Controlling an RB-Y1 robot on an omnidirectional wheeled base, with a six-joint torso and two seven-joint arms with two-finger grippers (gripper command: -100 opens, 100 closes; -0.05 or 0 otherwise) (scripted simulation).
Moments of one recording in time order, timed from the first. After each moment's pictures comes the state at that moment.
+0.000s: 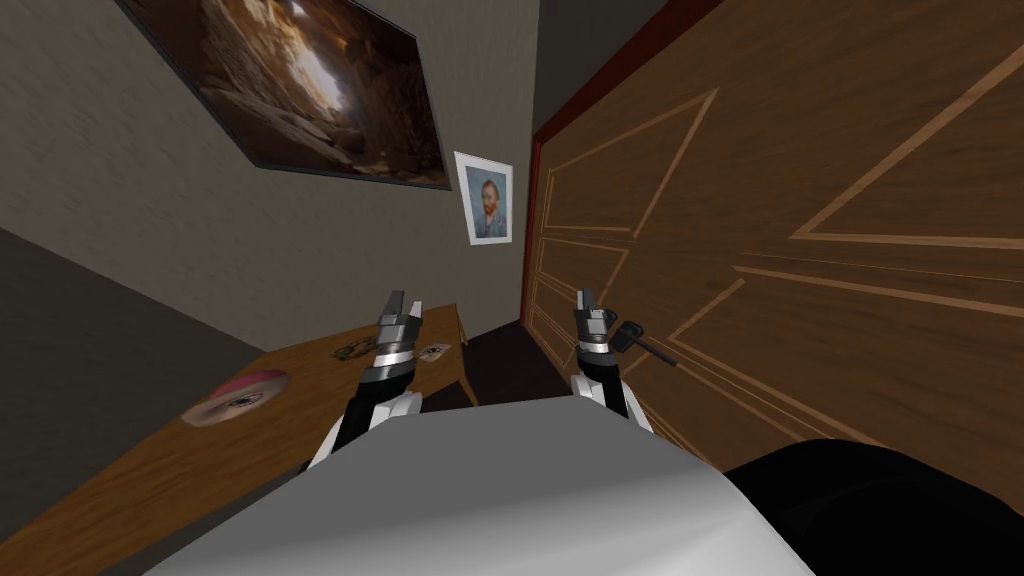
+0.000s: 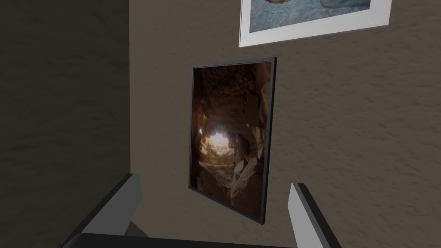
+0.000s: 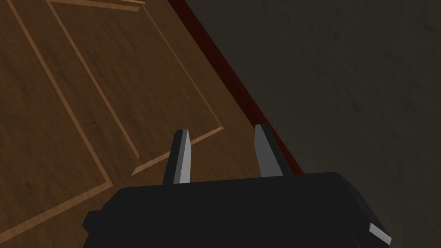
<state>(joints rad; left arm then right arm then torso) 0.50 0.07 -0.02 -2.30 0.00 -0.40 -0.11 0.49 0.01 0.00 -2.23 0.12 -0.62 0.11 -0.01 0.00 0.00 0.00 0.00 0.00</state>
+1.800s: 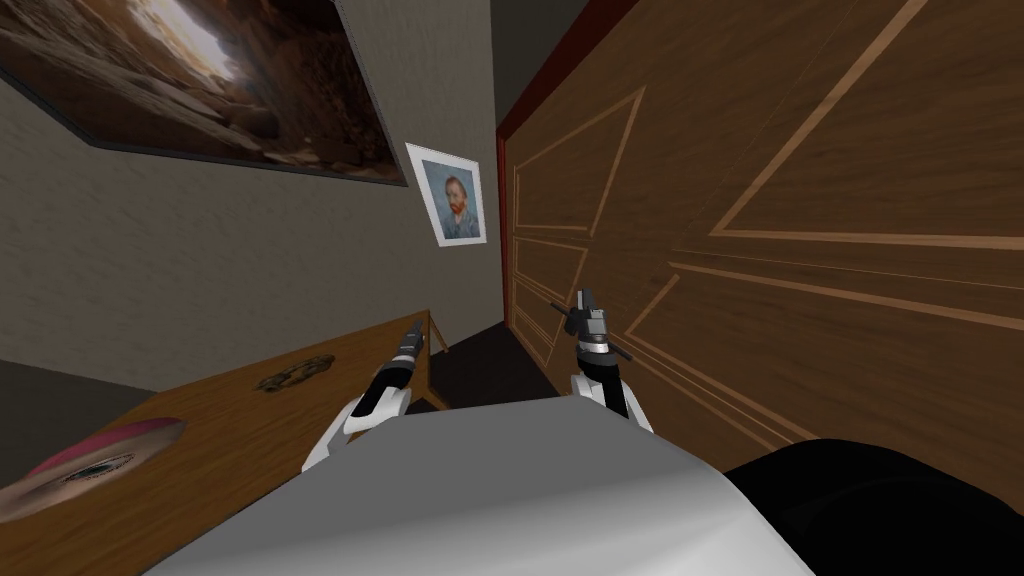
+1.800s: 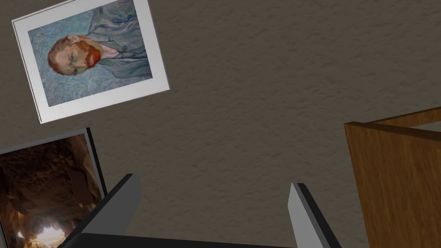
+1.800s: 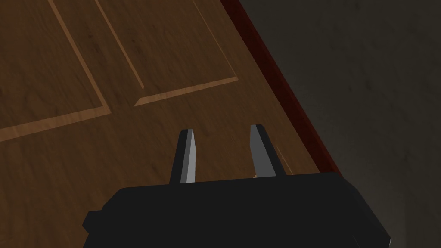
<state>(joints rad) 0.34 0.24 0.13 -1.85 0.05 0.01 -0.05 0.49 0.01 0.00 -2.23 0.12 -0.62 0.11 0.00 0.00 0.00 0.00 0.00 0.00</state>
